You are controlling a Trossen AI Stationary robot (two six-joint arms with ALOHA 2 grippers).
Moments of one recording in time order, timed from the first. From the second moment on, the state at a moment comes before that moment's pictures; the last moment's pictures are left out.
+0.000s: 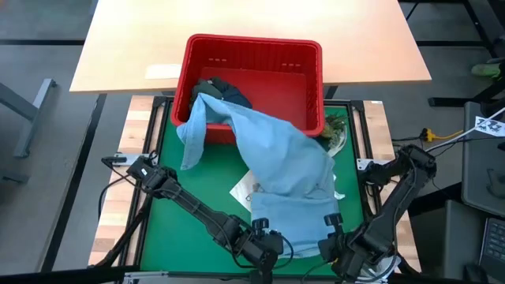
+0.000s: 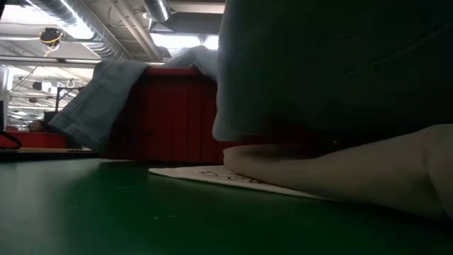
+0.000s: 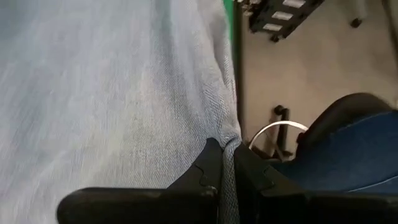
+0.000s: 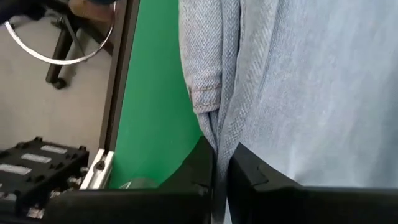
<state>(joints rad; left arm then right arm) -0.56 2.31 2.26 -0.86 -0.17 -0.63 0.97 1.69 1.44 -1.14 0.05 0.71</state>
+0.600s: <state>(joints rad) -0.56 2.33 2.26 -0.86 -0.09 -0.62 0.97 1.72 1.44 -1.13 0.03 0.70</state>
